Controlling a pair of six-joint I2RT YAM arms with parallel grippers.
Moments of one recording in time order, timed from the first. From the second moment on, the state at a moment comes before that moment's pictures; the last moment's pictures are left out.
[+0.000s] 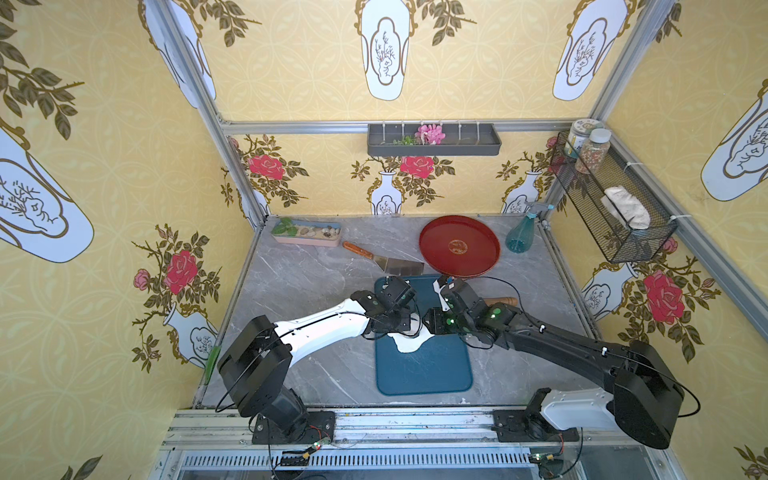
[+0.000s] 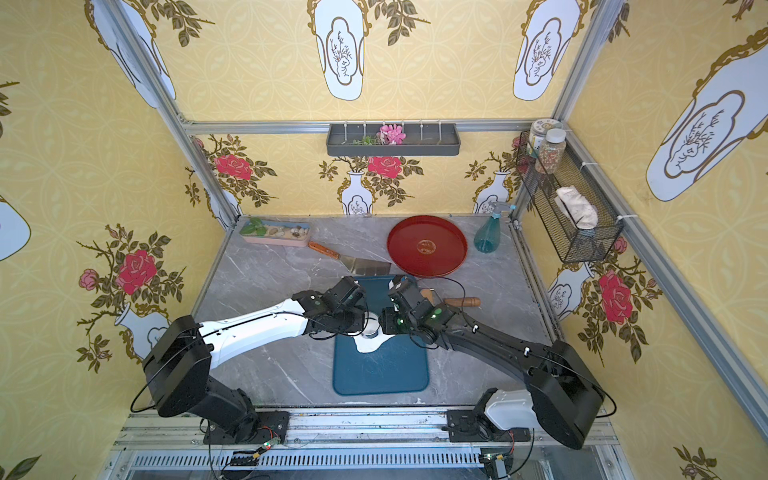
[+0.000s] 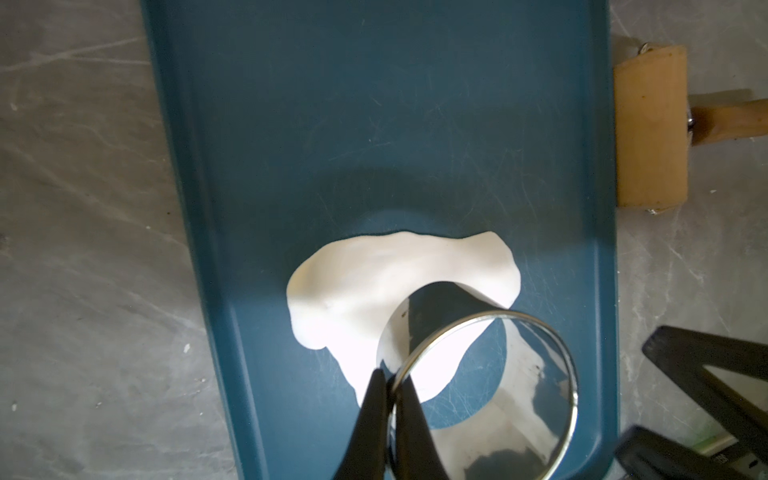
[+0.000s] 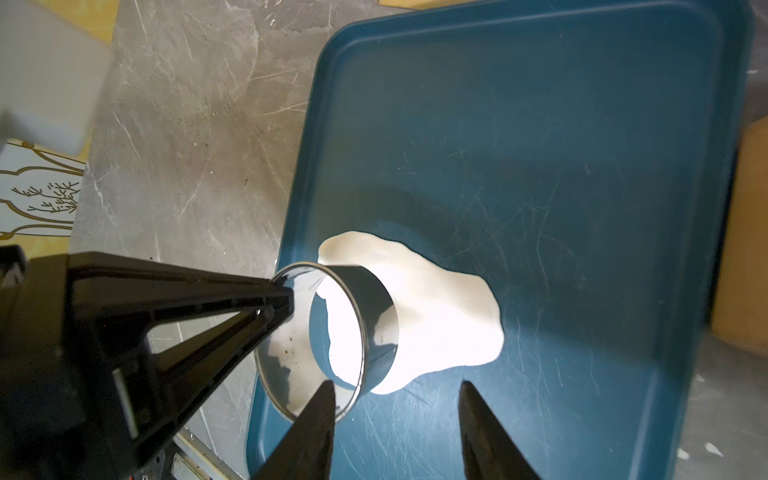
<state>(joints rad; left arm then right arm) -0.87 1.58 1.04 -0.60 -0.06 -0.79 0.77 1.34 0.82 -0.37 -0.07 0.63</state>
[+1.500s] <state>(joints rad) -0.86 1.62 1.02 -0.58 -0.05 -0.77 0.73 1.51 0.82 -0.21 -0.21 0.68</state>
